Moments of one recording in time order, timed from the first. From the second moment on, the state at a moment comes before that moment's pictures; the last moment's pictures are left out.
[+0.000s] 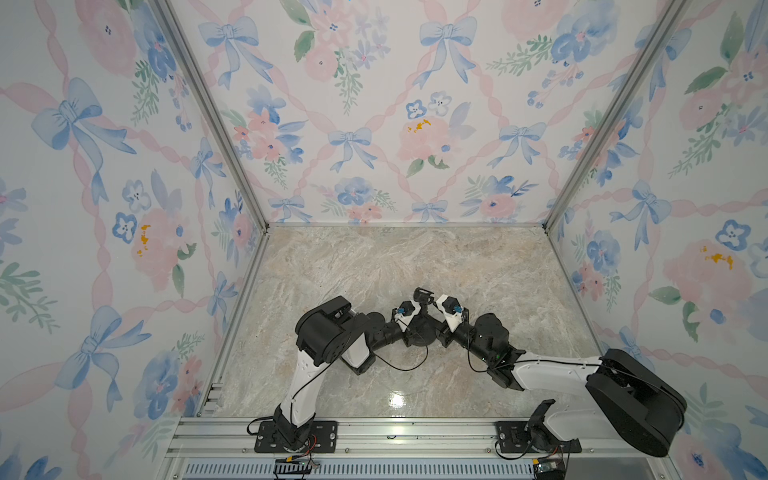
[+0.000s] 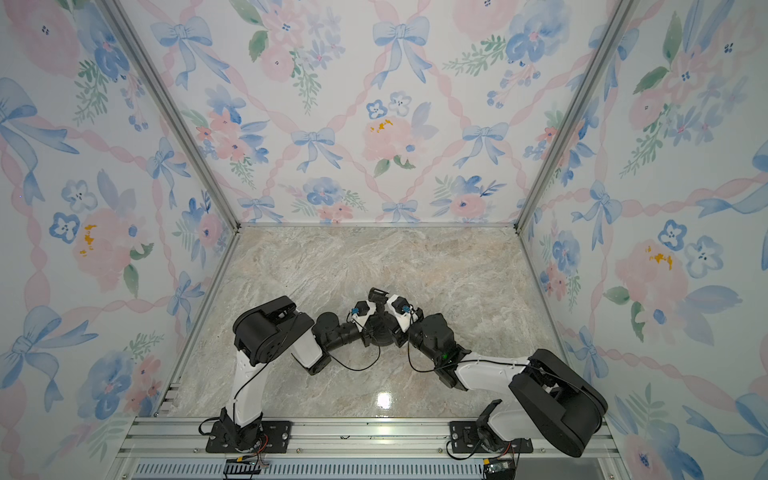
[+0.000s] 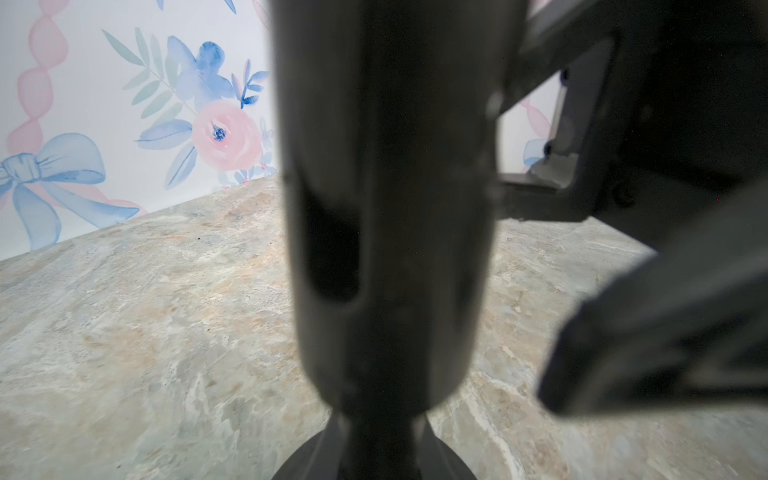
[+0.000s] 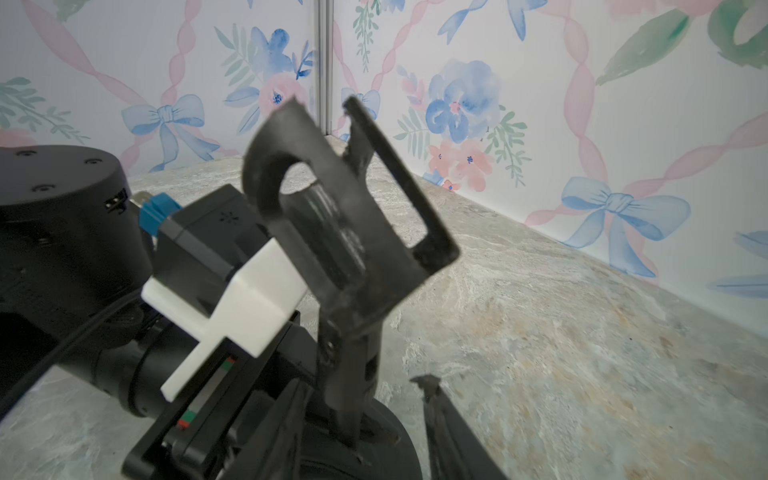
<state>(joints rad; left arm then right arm) -0.72 2.12 0.57 1.51 0.39 0.02 0.68 1.32 0.36 0.77 -0.17 -0.12</state>
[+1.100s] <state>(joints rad) -0.72 2.12 0.56 1.50 0.43 0.02 0.49 1.54 0.52 0.74 -0.60 -0.15</state>
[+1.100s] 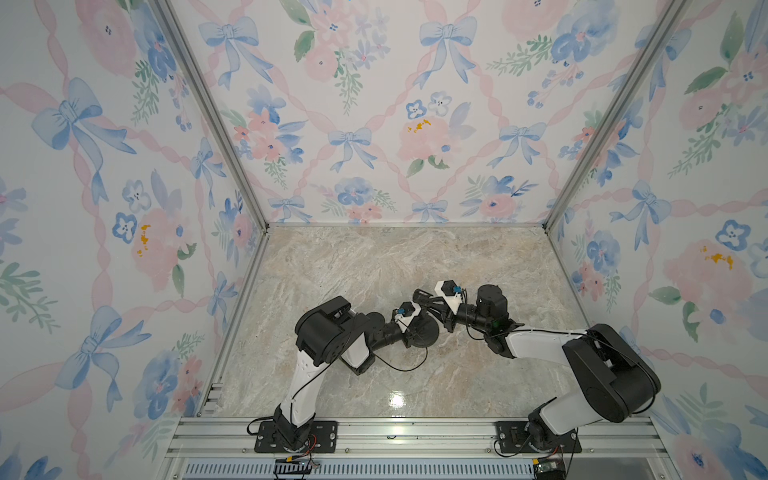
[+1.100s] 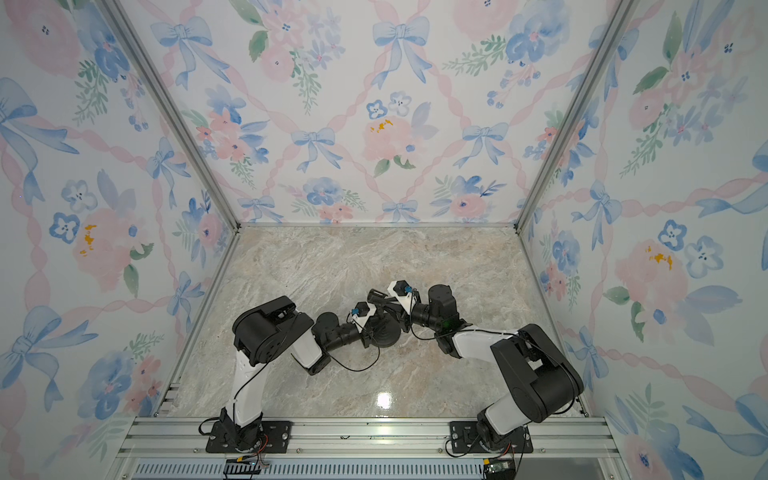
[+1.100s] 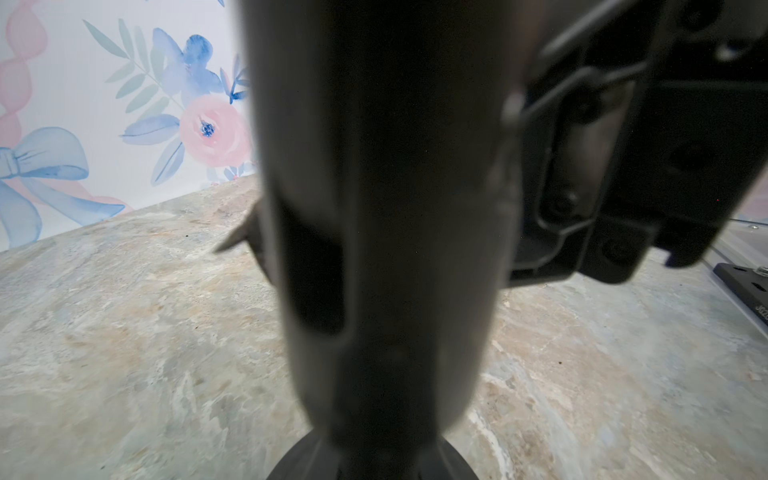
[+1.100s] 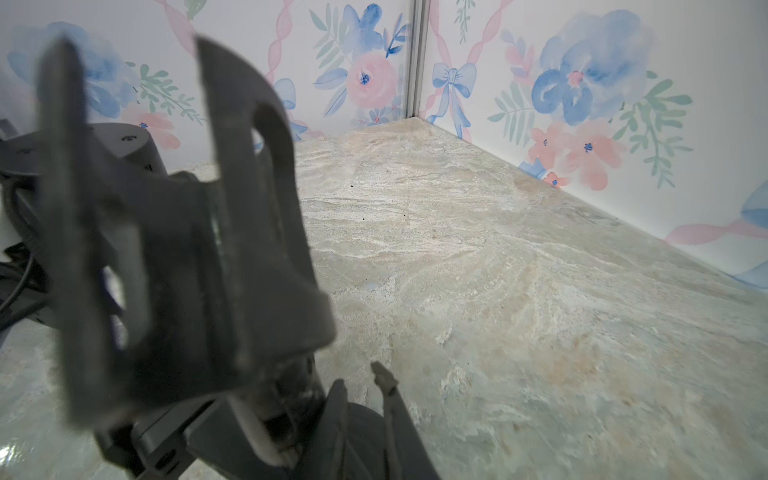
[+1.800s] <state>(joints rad) -0.73 2.09 0.59 1.42 0.43 0.03 0.41 1.38 0.56 0.36 -0.93 -0.31</state>
